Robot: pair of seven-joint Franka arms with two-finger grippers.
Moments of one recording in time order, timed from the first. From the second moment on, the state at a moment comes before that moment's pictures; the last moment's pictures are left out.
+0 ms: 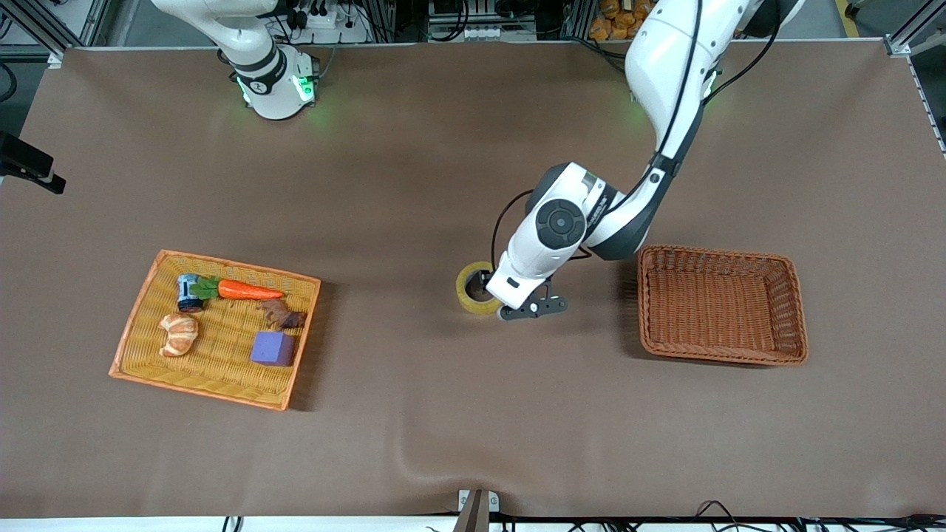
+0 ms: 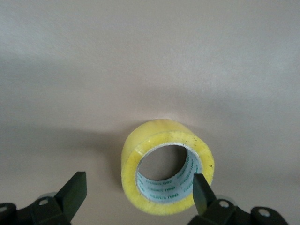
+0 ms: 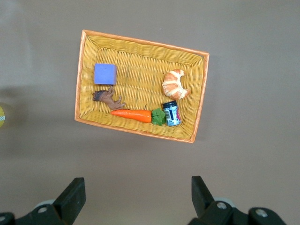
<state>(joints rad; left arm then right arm) -0.56 0.72 -0.13 -1.50 -0.13 2.28 -0.75 0.01 0.03 -0.12 -1.42 0.03 1.45 -0.11</state>
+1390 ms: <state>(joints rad) -0.49 0.64 -0.11 -1.46 -0.01 2.13 -0.63 0.08 0.05 -0.20 -1.46 0.04 1.50 -0.11</state>
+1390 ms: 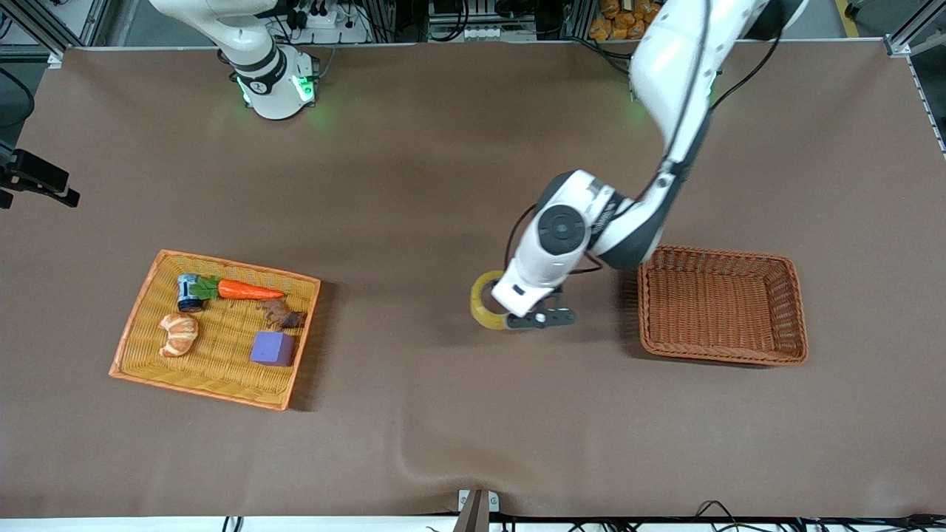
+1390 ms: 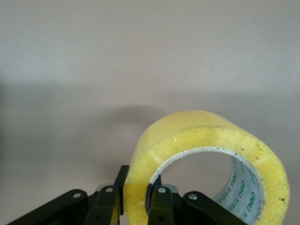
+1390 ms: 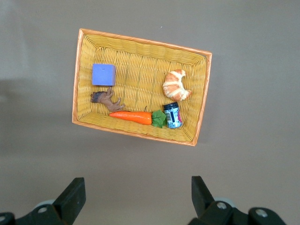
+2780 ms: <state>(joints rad) 0.14 0.40 -0.10 -1.87 0.04 2.19 0.08 0.07 0.06 -0.21 -1.46 0.04 1.51 -0.07</state>
